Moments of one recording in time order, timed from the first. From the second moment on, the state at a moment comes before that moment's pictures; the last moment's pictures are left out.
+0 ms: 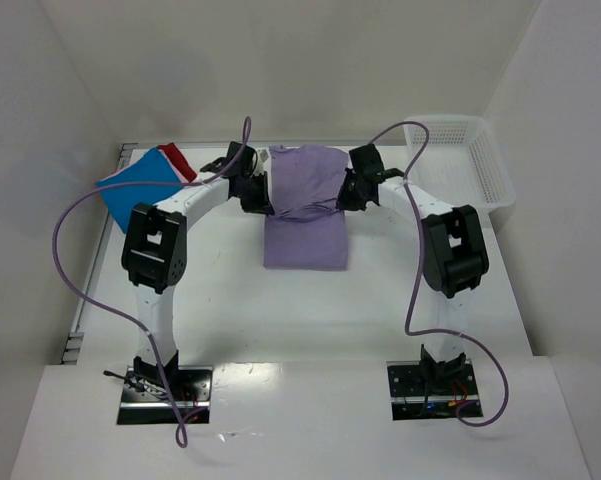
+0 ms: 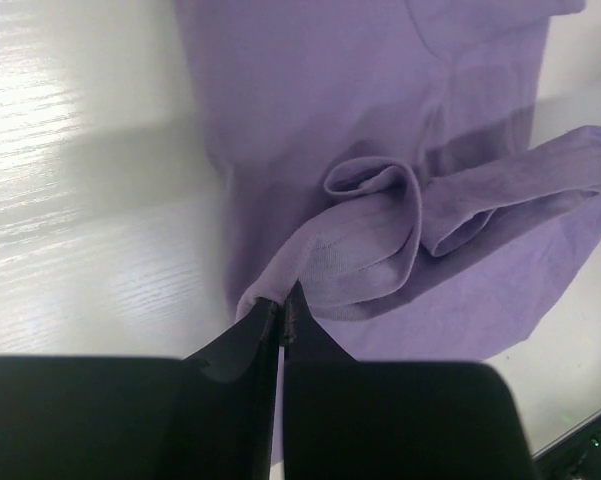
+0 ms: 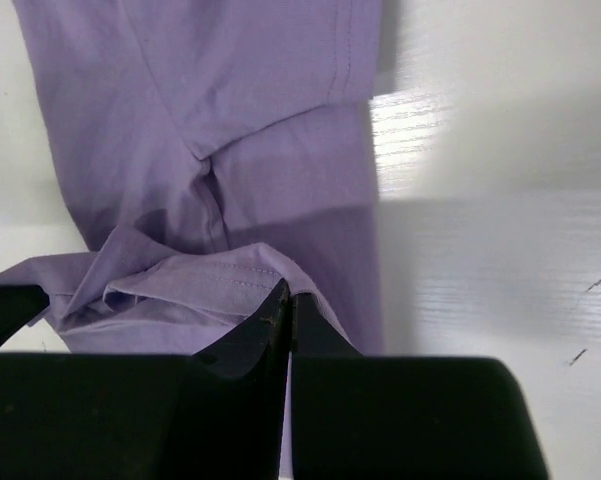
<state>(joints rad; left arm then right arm) -0.31 2.08 1.65 -0.53 0.29 -0.39 0.32 1.96 1.48 -0.41 -0.04 0.64</state>
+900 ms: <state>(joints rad) -0.23 2.18 1.80 -0.50 0.30 -0.34 0.31 2.07 1.59 -0.35 -0.03 0.57</state>
